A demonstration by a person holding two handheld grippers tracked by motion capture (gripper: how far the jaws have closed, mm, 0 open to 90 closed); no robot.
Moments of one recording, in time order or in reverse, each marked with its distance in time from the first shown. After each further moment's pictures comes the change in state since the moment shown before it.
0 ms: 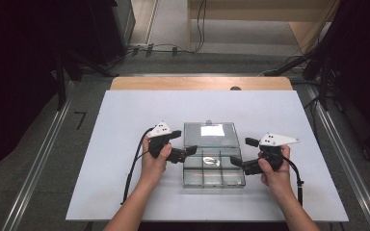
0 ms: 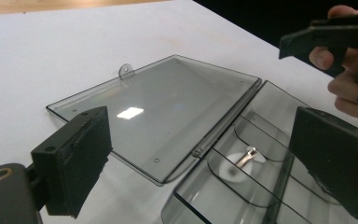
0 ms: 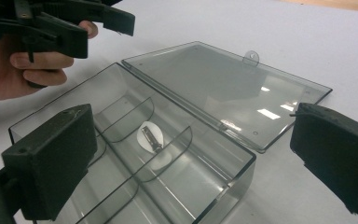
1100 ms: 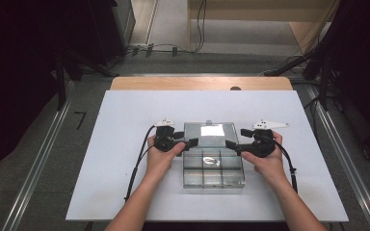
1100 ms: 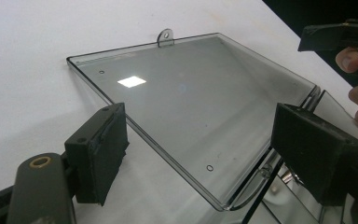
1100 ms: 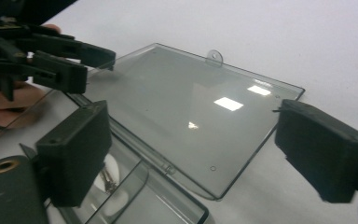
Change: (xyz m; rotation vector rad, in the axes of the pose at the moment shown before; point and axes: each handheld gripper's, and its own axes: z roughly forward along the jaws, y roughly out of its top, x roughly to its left) left arm 0.021 -0.004 0.028 0.088 0.053 -0.210; right arm -0.027 0.019 0.035 0.063 -0.084 0.124
